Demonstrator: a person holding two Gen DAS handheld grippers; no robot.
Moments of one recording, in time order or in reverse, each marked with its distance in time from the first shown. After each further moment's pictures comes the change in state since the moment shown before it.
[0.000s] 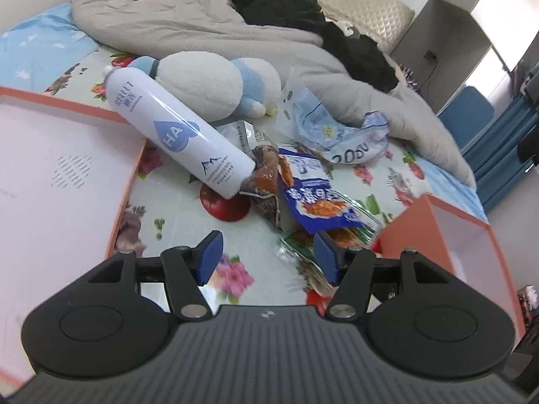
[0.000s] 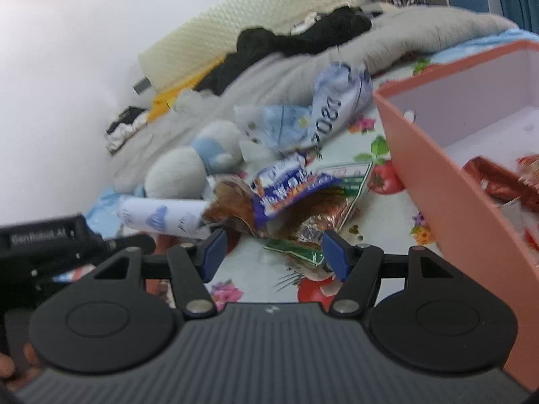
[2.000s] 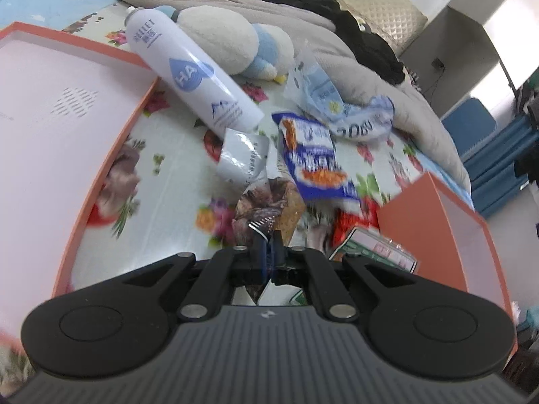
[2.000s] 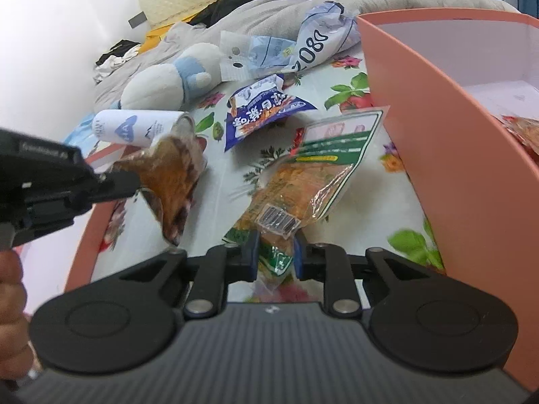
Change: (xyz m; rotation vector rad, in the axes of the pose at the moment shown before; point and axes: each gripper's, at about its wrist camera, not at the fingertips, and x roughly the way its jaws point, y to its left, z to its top) left arm -0.004 0.012 -0.064 -0.098 0.026 -0.033; right arm -0.024 -0.021 -0.048 -0.132 0.175 -0.068
